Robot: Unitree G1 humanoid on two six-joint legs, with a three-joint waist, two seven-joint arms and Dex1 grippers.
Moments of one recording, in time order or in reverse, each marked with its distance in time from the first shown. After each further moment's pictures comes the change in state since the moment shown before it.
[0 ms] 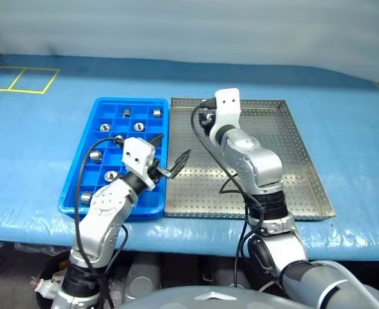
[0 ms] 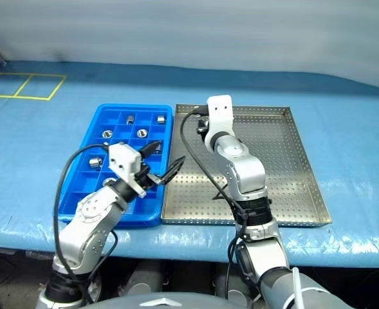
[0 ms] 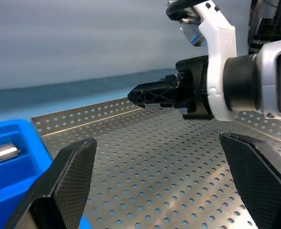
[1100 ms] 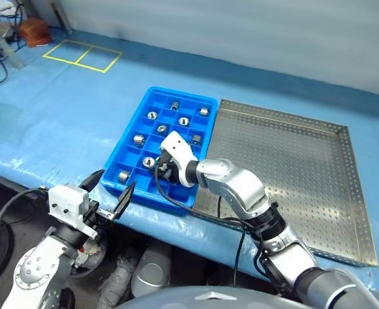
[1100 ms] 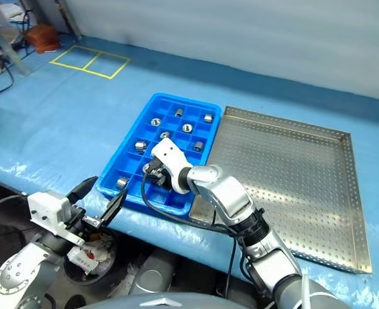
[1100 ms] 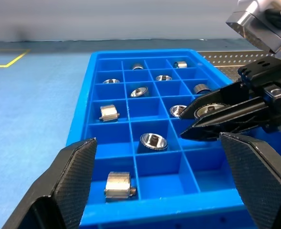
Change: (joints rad) left arm 0.542 0.113 0.316 -0.275 -0.136 -0.061 -0.042; right arm 0.108 -0.092 0.374 -0.117 0.083 0.090 0.460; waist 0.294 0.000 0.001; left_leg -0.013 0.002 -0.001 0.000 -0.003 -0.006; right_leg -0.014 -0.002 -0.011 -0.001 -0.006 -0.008
